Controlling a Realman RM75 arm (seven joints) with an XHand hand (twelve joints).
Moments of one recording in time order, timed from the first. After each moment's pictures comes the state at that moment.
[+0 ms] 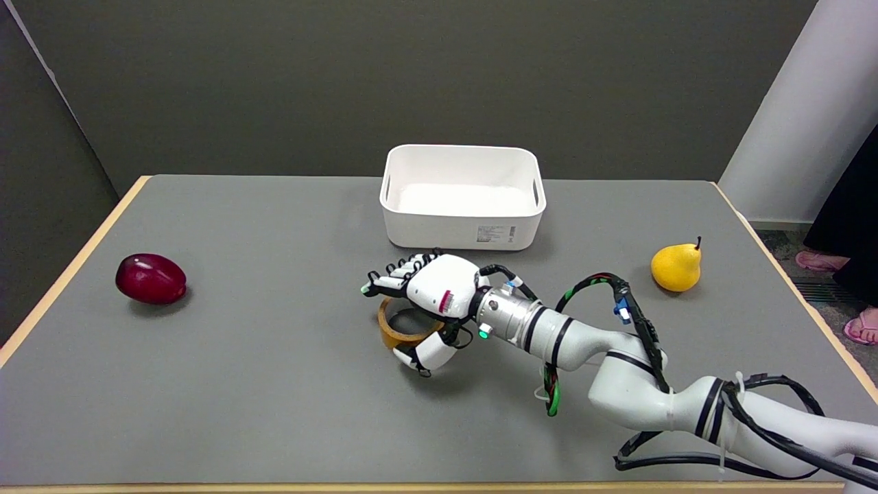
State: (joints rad) arm 0.26 -1.04 -2.26 1.40 0.13 0.14 0.46
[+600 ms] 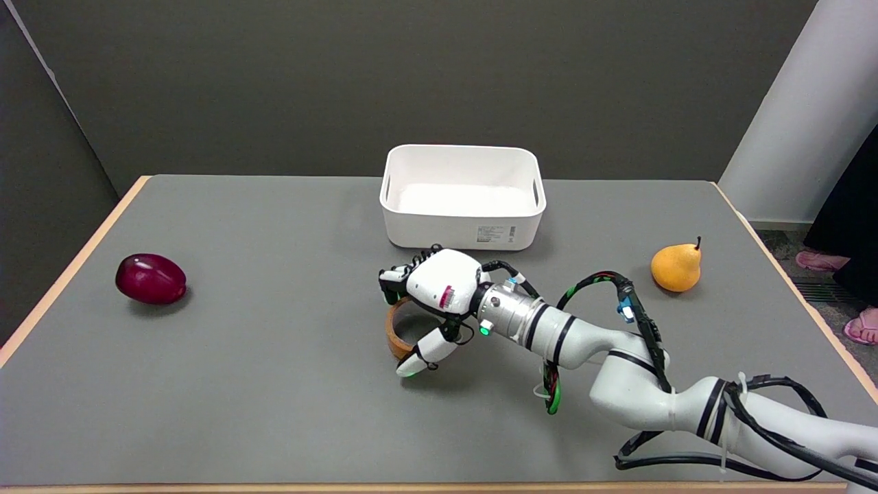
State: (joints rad) arm 0.25 -1.04 -2.24 1.41 0.13 0.17 0.46
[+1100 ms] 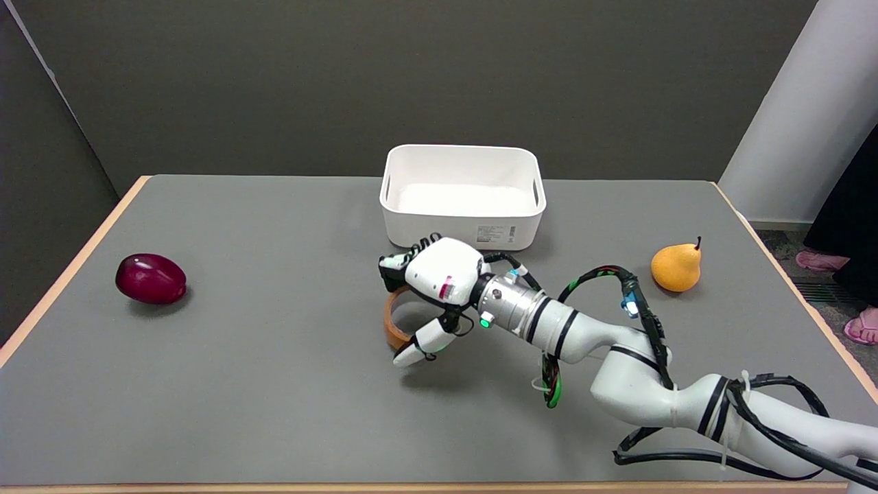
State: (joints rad) arm 0.24 -1.04 -2.22 1.43 0.13 0.20 0.45
